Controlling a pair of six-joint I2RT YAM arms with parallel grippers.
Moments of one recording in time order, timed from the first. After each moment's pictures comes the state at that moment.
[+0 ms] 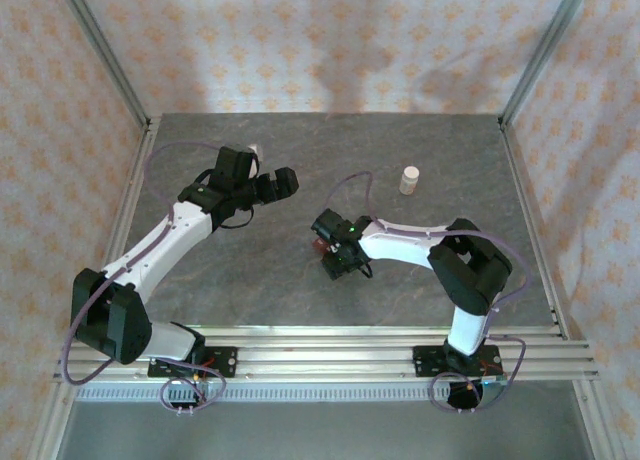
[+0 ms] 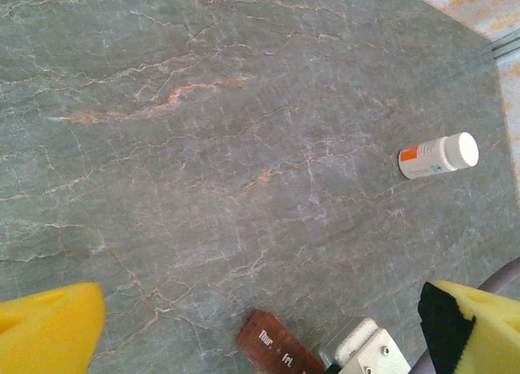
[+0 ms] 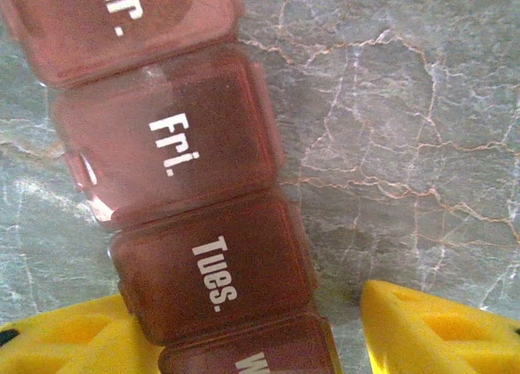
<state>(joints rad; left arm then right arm) -0.35 1.39 1.12 -0.47 0.14 -0.65 0.86 1.79 1.08 -0.64 0.11 0.31</state>
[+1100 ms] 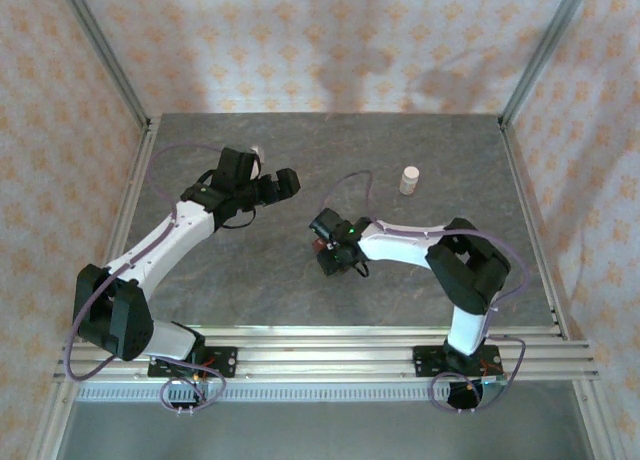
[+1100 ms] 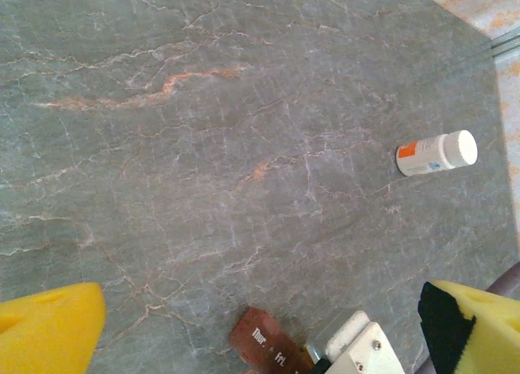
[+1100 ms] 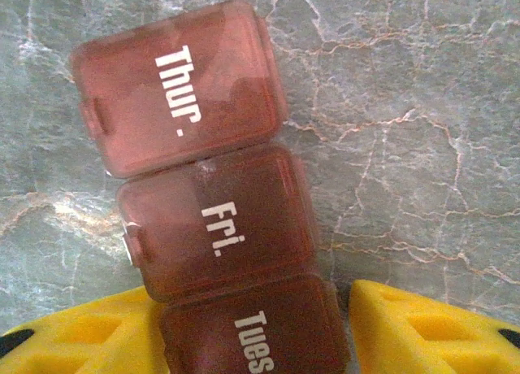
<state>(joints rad) -0.35 1.40 1.10 -0.45 0.16 -0.68 0.86 1.79 1.06 -0.52 0.10 0.32</state>
